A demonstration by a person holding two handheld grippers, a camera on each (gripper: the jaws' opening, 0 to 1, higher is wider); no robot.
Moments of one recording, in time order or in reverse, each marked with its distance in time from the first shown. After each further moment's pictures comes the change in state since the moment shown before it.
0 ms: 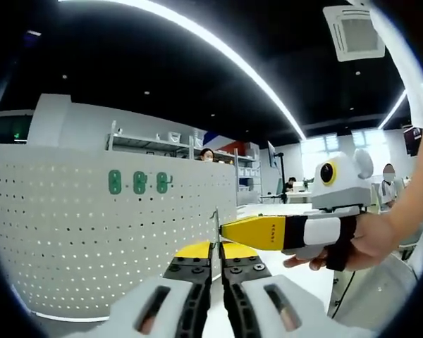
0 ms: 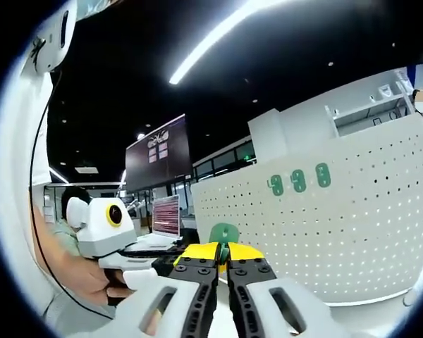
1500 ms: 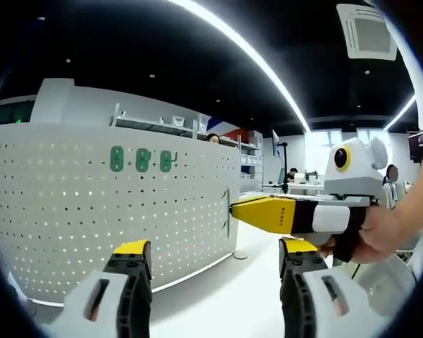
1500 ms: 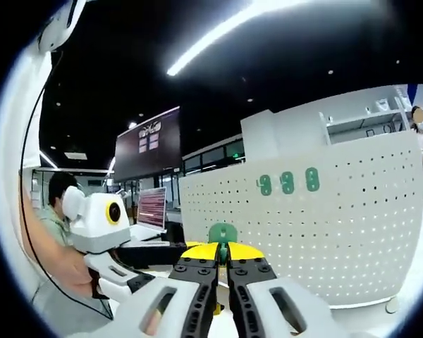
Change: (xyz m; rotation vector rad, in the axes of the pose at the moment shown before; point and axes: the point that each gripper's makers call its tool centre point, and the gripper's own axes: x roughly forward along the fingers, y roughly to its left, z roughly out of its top) left arm 0.003 0.006 -0.023 -0.051 0.092 0.016; right arm -0.004 -0.012 -0.002 -0.088 0.021 -0.097
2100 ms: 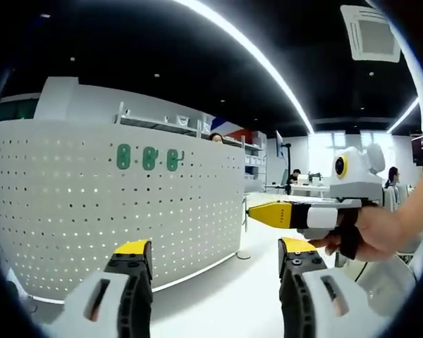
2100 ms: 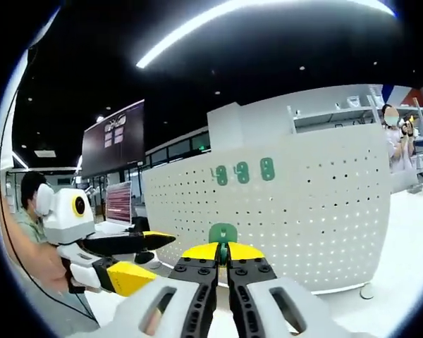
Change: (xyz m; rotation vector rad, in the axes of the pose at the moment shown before) left arm -0.002 0.008 -0.001 -0.017 0.001 0.022; right arm -0.018 -0.047 -0.013 0.023 0.059 -0.210
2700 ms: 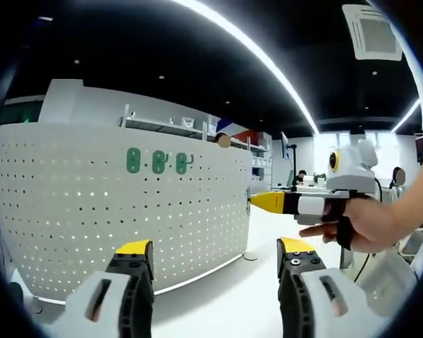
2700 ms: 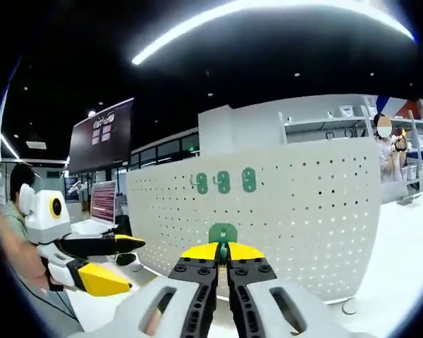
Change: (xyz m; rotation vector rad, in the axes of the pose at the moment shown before) left arm -0.007 0.013 0.007 0.005 -0.014 0.039; right arm 0.016 -0.032 0.020 -0.057 -0.015 -0.075
